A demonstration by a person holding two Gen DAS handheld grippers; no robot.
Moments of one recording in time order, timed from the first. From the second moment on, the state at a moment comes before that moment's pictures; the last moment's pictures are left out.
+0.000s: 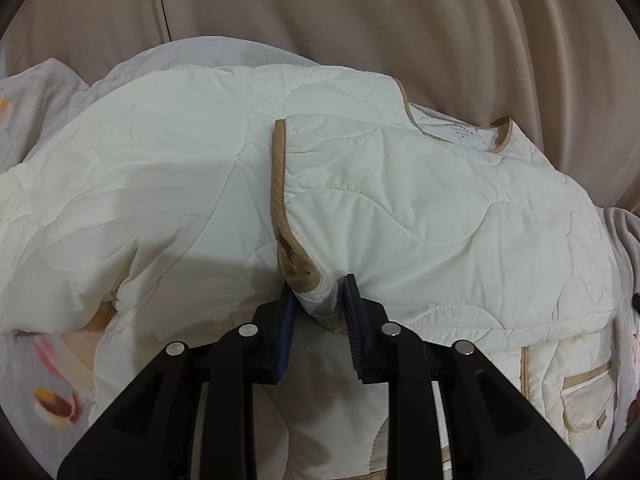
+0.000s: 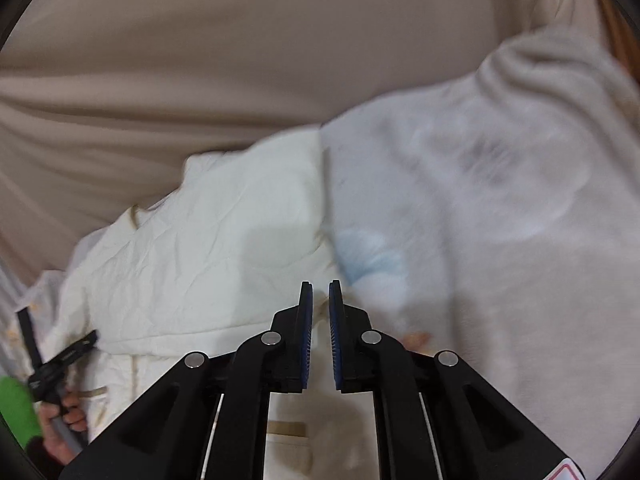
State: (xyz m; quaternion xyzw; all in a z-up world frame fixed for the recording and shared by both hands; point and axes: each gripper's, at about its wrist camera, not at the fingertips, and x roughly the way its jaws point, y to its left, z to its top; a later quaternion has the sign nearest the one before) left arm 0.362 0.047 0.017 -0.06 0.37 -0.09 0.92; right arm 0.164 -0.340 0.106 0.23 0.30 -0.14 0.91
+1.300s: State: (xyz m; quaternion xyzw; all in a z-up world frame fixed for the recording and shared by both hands) left arm 0.328 0.080 0.045 -0.09 0.34 -0.10 0.93; right arm 0.238 -0.275 0.089 0.12 0.38 -0.11 0.91
